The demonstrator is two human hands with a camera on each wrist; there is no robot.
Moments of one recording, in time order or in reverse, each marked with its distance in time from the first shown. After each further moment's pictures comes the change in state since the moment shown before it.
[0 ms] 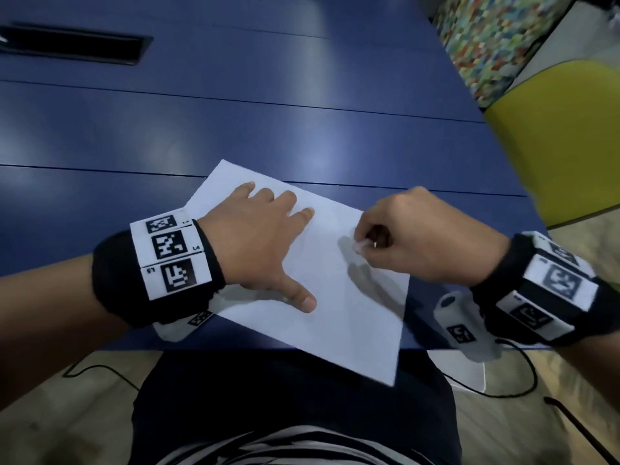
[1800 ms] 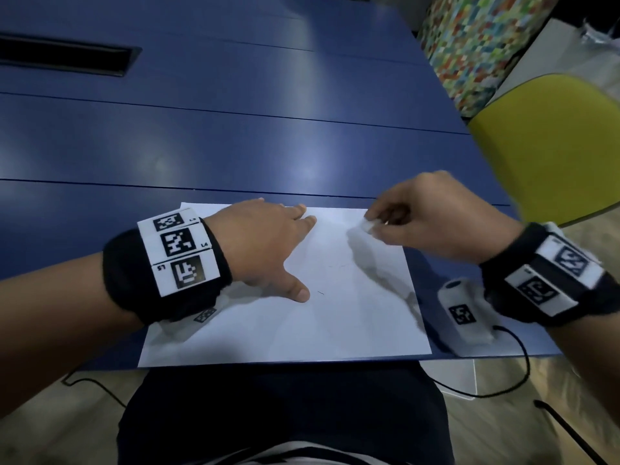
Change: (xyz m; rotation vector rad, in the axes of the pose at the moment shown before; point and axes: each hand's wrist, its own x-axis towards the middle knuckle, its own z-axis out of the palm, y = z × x) left_hand 0.028 -0.004 -0.004 -0.089 -0.052 0.064; right_hand 0.001 0.029 -0.028 0.128 0.096 0.108
